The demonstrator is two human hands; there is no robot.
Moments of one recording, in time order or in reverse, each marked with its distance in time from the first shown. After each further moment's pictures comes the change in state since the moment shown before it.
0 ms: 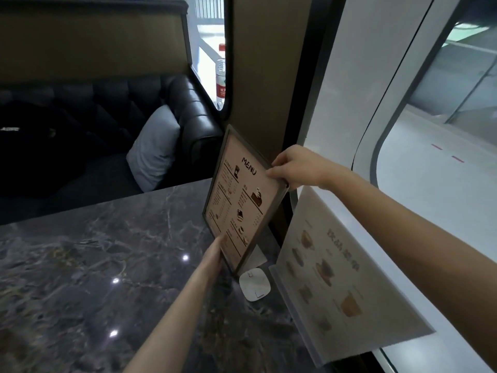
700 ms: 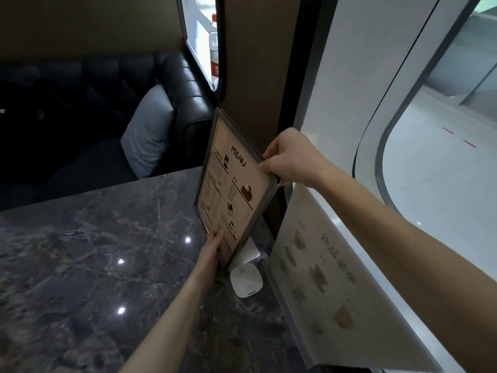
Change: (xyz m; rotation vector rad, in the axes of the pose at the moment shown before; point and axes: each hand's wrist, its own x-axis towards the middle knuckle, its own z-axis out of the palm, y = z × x) left_hand 0.008 -0.027 0.005 -0.033 -0.076 0.123; right_hand 0.017 0.011 0.005 0.113 0.103 -0.010
